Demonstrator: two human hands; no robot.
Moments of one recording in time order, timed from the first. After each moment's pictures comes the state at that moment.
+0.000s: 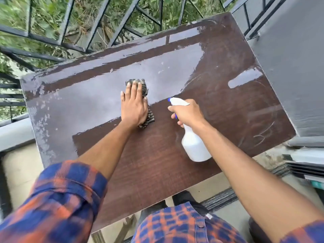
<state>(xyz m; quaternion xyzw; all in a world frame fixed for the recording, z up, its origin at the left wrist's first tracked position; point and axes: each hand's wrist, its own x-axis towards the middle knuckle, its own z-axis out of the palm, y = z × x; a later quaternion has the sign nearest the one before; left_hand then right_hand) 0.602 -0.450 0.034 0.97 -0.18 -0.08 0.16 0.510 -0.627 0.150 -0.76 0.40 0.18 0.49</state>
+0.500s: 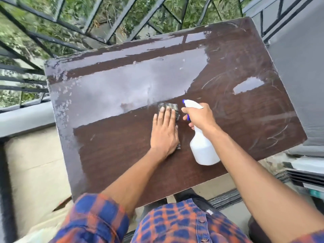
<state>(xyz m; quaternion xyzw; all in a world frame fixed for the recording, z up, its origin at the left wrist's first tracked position) 0.481 -0.442 0.033 0.96 -0.24 -0.08 0.16 0.500 -0.581 0.139 -0.75 0.45 0.15 0.47</state>
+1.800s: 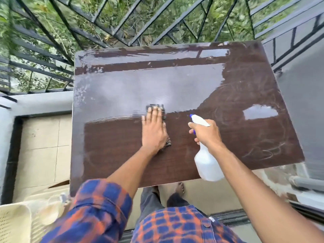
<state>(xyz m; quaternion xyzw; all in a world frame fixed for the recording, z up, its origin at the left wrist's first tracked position) 0.456 -0.417 0.027 0.98 -0.08 -0.07 0.19 0.427 -0.595 0.165 -0.79 0.36 0.17 0.47</state>
